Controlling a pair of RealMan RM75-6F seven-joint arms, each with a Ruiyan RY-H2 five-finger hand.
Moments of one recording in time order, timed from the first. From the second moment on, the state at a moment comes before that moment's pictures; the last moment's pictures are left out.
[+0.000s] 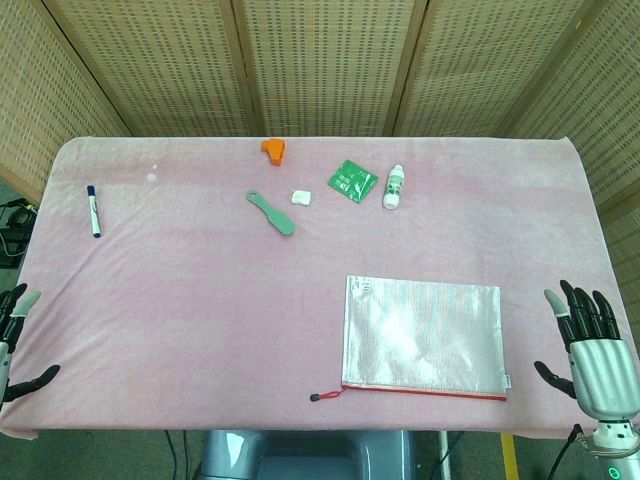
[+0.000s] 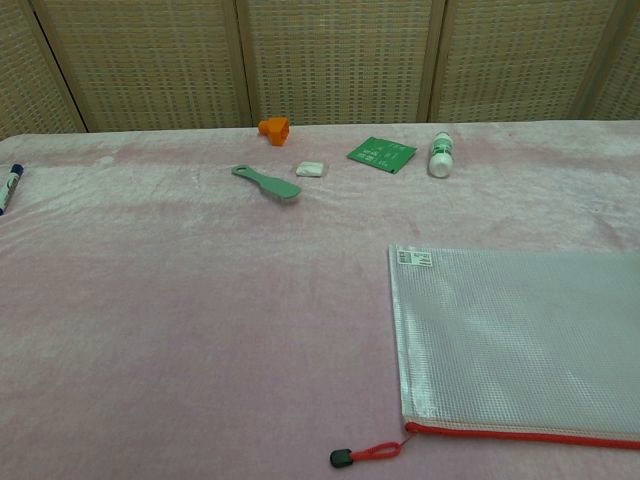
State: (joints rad) left arm 0.00 -1.02 0.00 -1.77 1.59 1.59 0.07; right arm 0.03 -1.08 0.05 -1.71 -1.64 1.61 -0.15
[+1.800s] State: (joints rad) left arm -0.07 -1.07 -0.06 -1.73 1.41 1.47 0.14; right arm 0.85 -1.43 0.06 -1.85 -1.10 0.62 -0.44
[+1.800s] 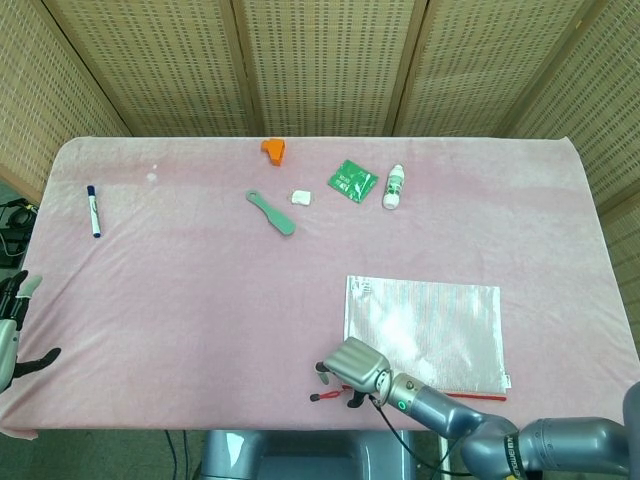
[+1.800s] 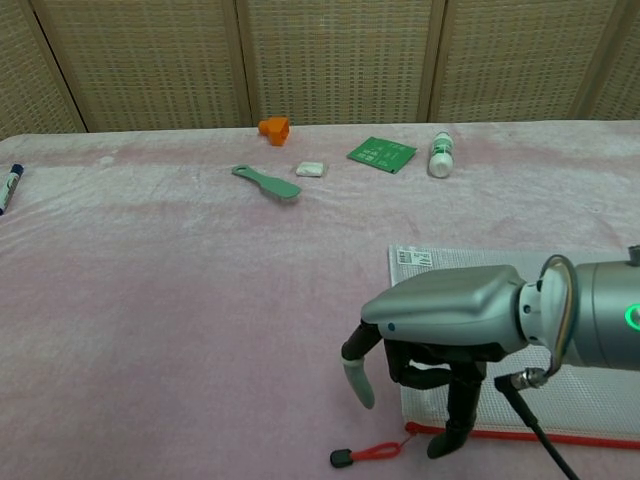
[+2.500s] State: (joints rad) left arm -0.07 -1.05 -0.07 -1.73 1.39 1.45 0.09; right arm 0.96 -1.60 0.00 -1.76 -0.92 0.72 -0.55
